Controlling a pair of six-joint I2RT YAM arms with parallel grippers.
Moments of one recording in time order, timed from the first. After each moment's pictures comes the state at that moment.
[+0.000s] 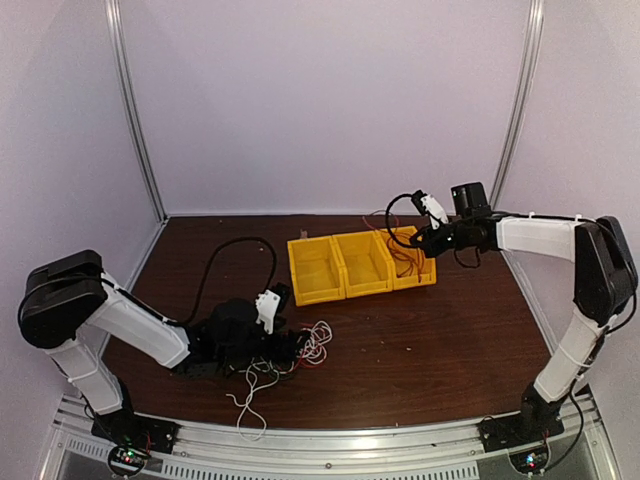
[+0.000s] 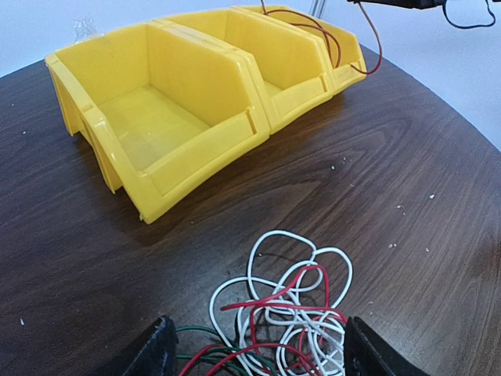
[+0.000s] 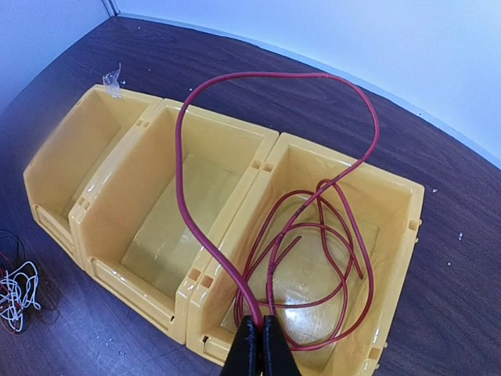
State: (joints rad) left arm -1.02 1.66 0.52 0.70 -0.21 -0.33; right arm 0.28 1.69 1.15 -0.14 -0.36 -0.15
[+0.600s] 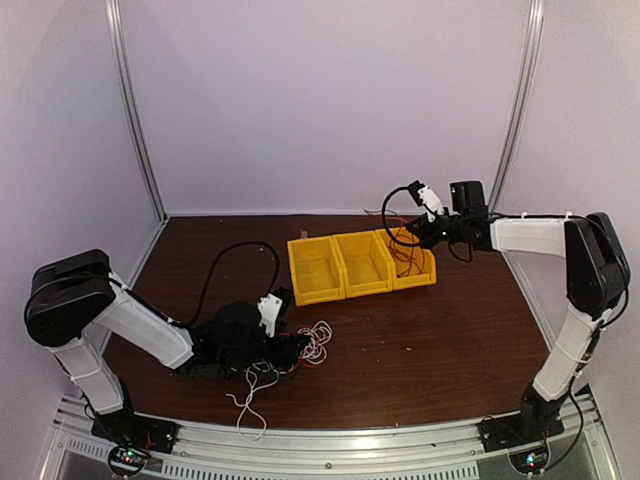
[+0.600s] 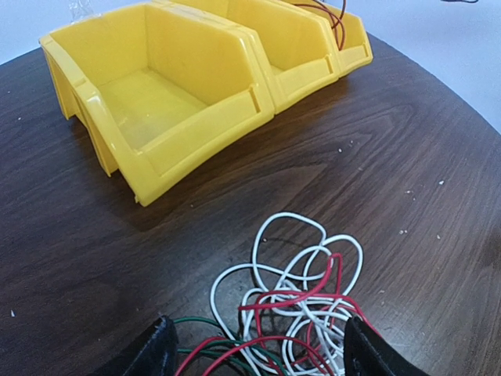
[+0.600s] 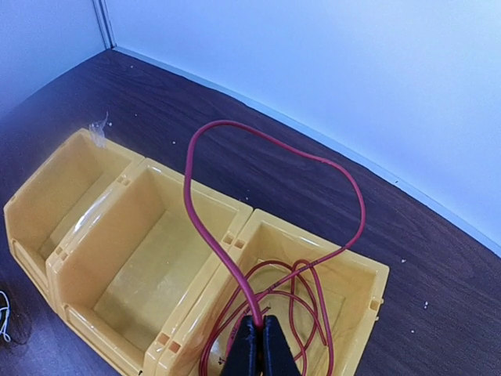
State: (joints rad) left arm -1.02 1.70 0.52 0.70 -0.20 -0.33; right arm 0.28 1.76 1.19 0.08 -0.35 -0.20
